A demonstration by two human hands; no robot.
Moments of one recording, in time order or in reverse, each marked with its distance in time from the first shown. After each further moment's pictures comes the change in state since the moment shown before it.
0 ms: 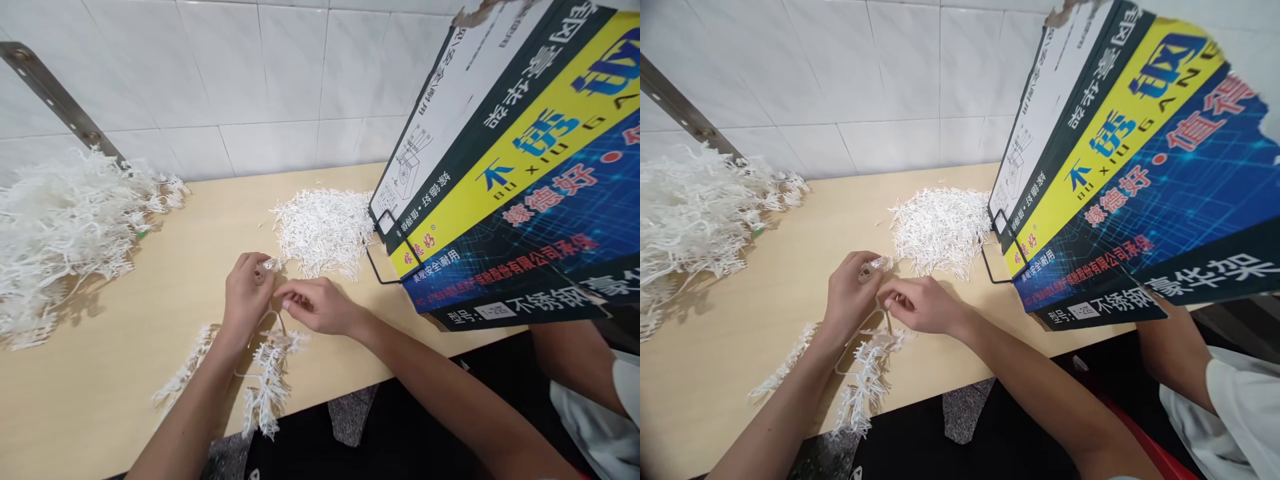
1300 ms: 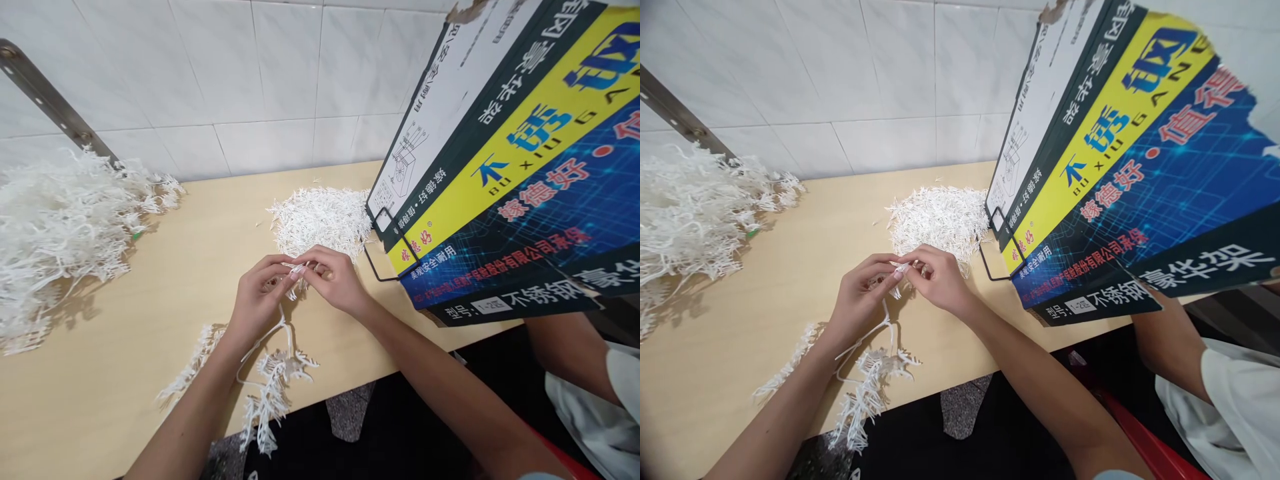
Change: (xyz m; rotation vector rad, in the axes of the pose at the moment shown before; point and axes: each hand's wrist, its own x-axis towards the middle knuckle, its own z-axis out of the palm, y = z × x) left_hand -0.007 0.022 0.003 -0.445 -0.215 0.050; right_hand 0.011 0.008 -0.019 0.065 0.348 0.145
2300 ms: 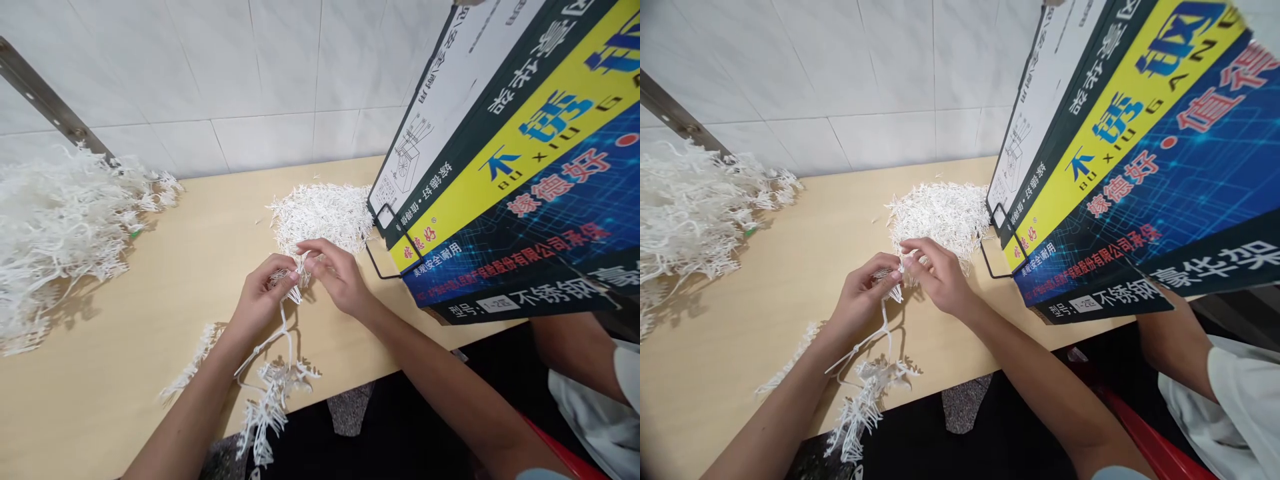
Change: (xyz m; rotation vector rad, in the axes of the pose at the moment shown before) left_hand 0.002 -0.004 0.003 -0.166 -0.079 -0.087; right_hand -0.003 -0.004 -0.005 0.060 0.006 0.007
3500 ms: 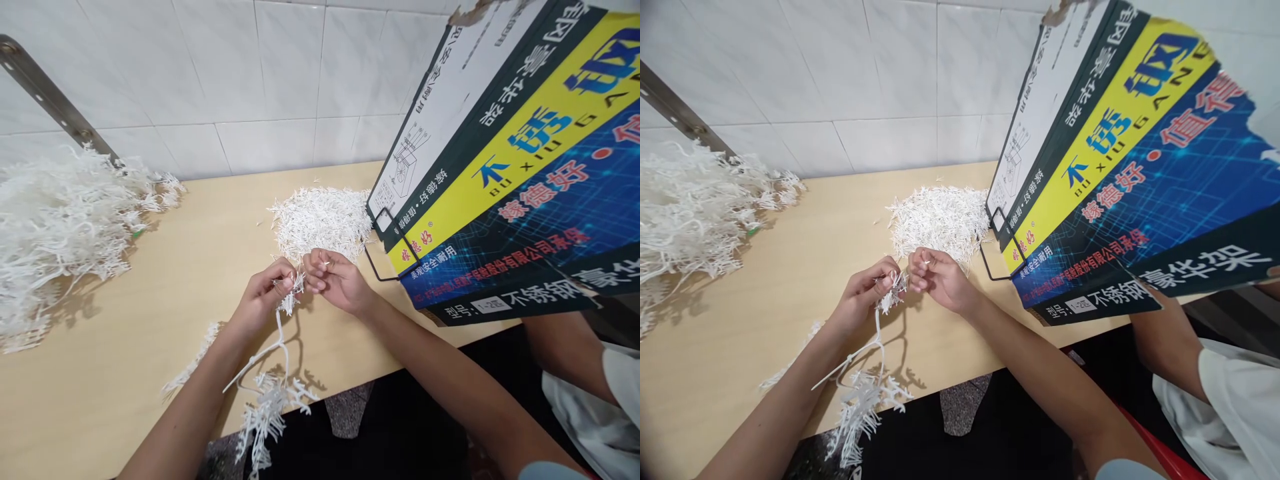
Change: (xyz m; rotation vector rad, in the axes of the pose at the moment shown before) left_hand -0.003 0.000 -0.003 -0.273 -0.138 -0.049; right_hand 0.005 0.010 0.007 1.048 -0.207 0.355
